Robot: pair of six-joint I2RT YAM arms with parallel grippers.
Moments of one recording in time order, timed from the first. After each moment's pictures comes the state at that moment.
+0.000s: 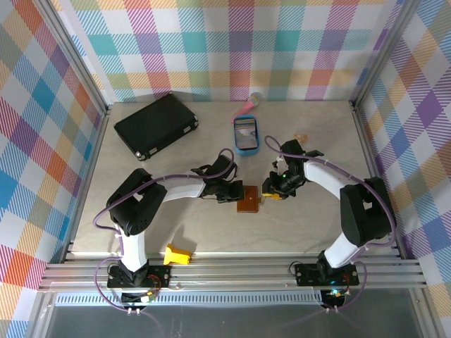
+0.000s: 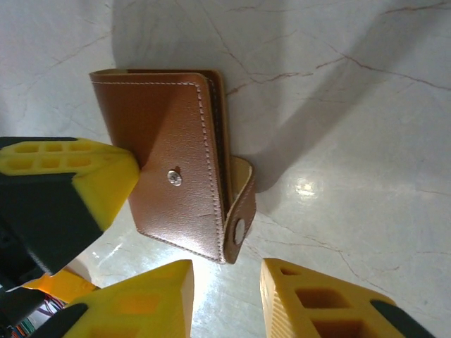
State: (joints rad) left arm -0.74 1.88 1.08 -0.19 0.35 -0.77; right arm 0.35 1.62 1.02 -0.77 -0.50 0.44
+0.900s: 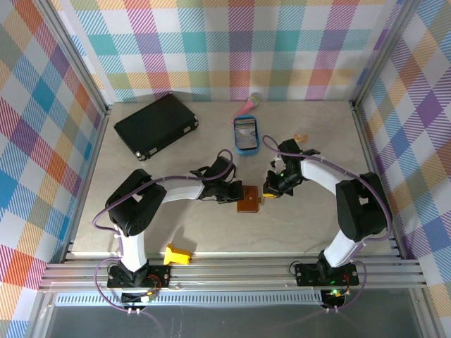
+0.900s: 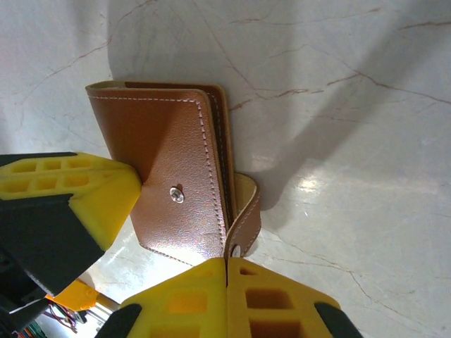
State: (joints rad) left arm -0.74 1.87 1.04 -0.13 0.35 -0.79; right arm 0.36 1.67 1.04 -0.75 -0.51 0.45
